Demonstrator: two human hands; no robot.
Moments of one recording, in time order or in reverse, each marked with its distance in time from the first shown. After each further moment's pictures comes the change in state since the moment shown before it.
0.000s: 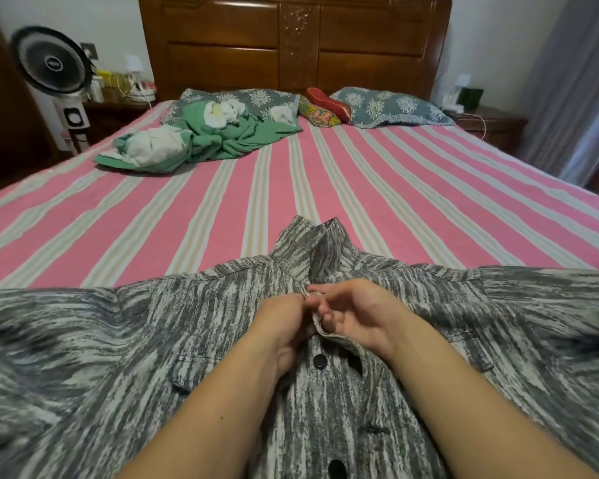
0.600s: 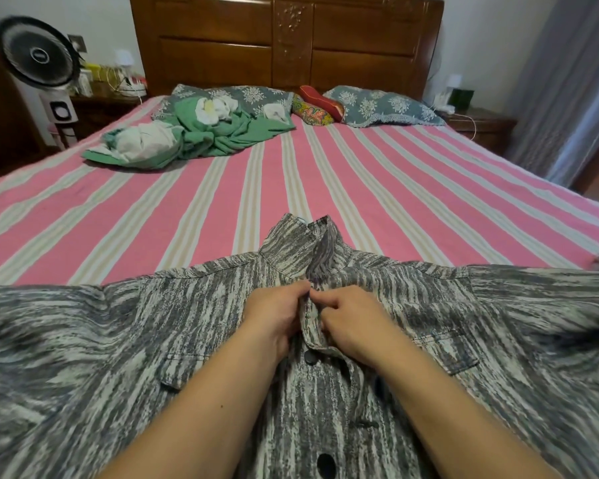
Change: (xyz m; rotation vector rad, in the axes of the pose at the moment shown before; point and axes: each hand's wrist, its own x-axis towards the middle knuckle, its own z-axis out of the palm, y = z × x) left_hand 0.009 0.002 0.003 0.039 0.135 0.079; right_hand -0.023 0.015 0.008 -1.230 0.360 -0.318
